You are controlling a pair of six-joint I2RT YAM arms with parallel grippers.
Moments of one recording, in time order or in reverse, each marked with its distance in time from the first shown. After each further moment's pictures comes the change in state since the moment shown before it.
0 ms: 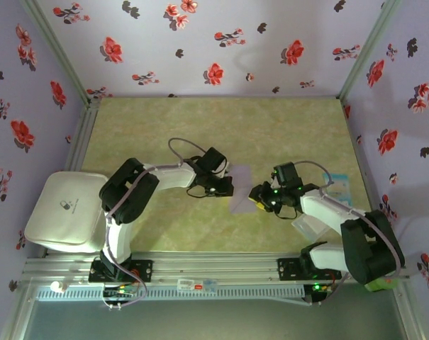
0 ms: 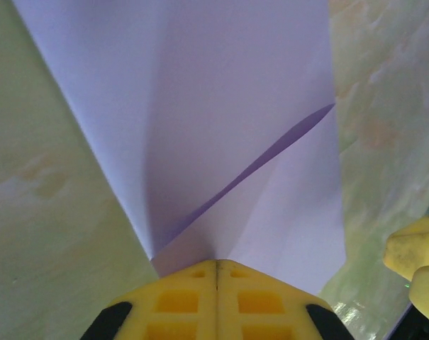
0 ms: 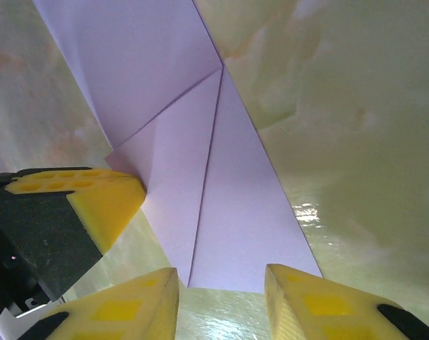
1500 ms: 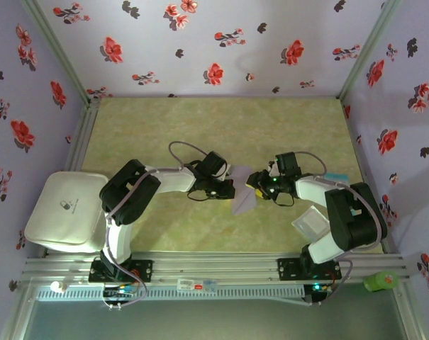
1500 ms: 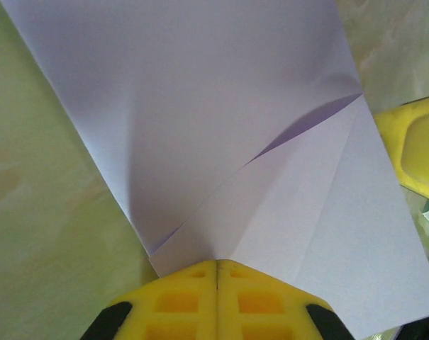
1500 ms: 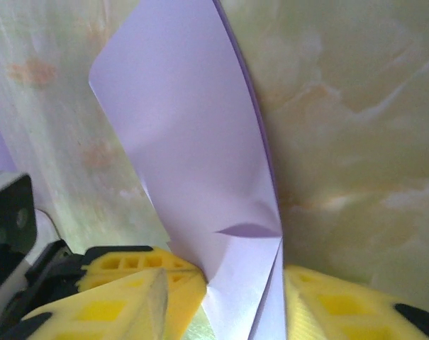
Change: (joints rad) left arm -0.022 -0.003 -0.056 0.113 0.001 -0.006; right arm -0.109 0.248 0.100 0.198 -0.133 -0.082
